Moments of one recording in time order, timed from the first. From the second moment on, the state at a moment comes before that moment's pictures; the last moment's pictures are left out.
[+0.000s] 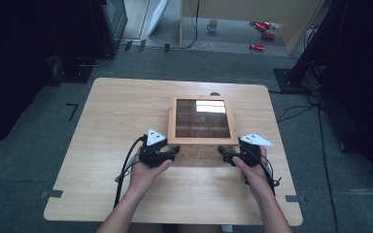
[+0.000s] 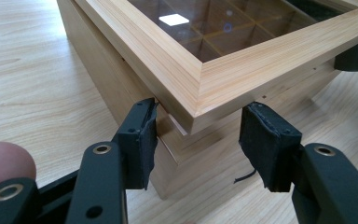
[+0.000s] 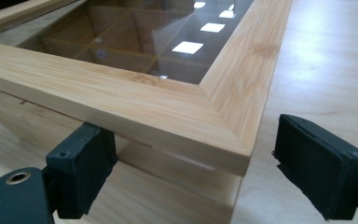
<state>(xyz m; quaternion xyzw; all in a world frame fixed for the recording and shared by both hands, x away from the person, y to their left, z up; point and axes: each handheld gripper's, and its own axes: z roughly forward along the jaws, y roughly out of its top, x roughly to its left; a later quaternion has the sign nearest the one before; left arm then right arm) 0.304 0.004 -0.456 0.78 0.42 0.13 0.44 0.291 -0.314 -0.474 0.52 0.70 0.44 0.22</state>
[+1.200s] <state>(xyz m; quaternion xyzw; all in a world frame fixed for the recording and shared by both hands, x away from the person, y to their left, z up) 0.264 0.071 -0.516 0.78 0.48 0.17 0.35 0.315 -0.317 -0.393 0.46 0.69 0.47 0.30</state>
